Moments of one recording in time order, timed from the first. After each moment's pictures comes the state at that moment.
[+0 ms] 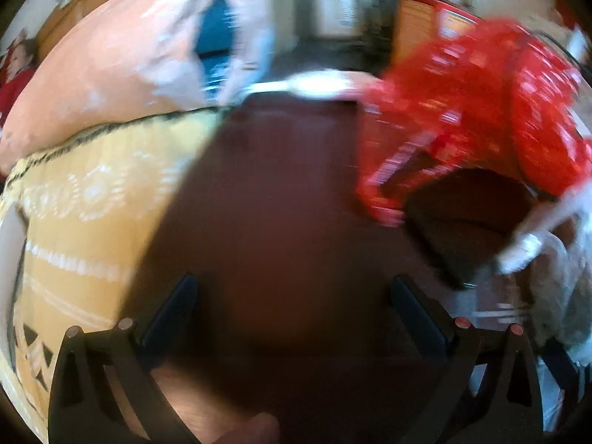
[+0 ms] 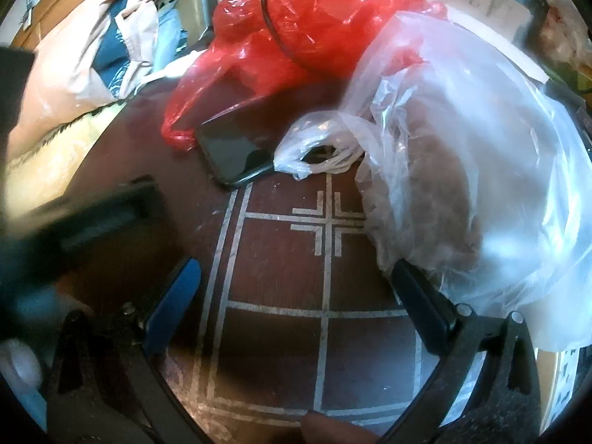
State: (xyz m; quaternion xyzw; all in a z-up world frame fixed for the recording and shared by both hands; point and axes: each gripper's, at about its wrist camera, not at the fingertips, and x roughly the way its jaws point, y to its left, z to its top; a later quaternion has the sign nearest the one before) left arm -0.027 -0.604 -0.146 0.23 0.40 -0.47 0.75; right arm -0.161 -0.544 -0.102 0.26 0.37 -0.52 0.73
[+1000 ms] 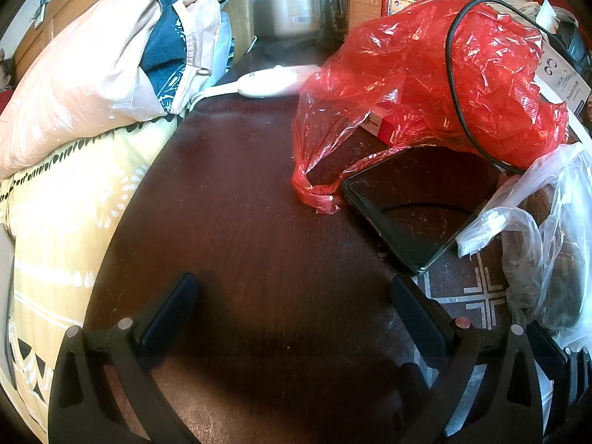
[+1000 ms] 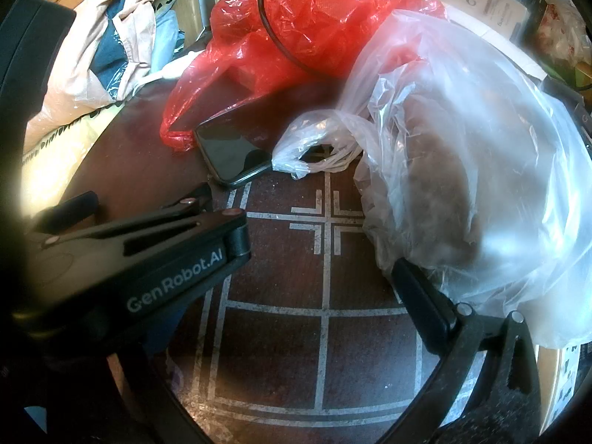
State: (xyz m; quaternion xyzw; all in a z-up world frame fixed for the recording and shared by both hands) left arm -0.045 -0.602 -0.142 0.25 0.39 -0.50 0.73; right arm -0.164 -0.545 -0.107 0.26 0.37 -0.52 0.72
